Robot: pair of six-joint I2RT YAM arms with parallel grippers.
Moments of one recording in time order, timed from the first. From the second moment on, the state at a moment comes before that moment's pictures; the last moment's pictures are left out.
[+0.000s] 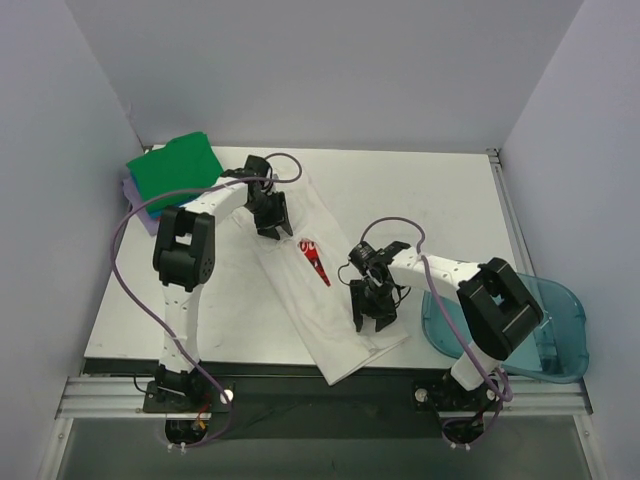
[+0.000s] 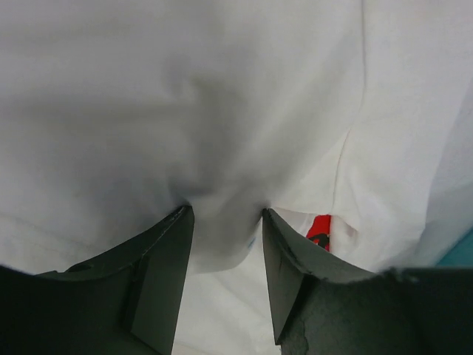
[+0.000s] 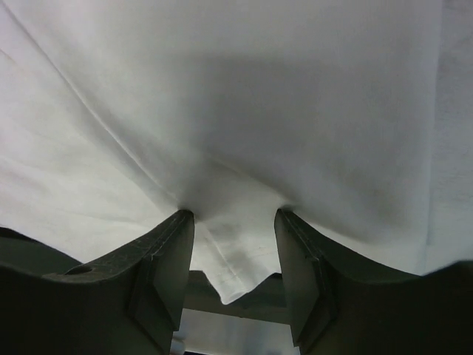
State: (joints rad) left arm -0.30 2.23 1.78 -0.75 0.30 -0.47; right arm 0.70 1.64 0.92 -0.80 -0.12 0.62
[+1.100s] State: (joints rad) left arm -0.32 2.56 2.25 -0.59 0.41 -0.52; right arm 0.83 1.90 1.21 -0.75 -0.25 0.72
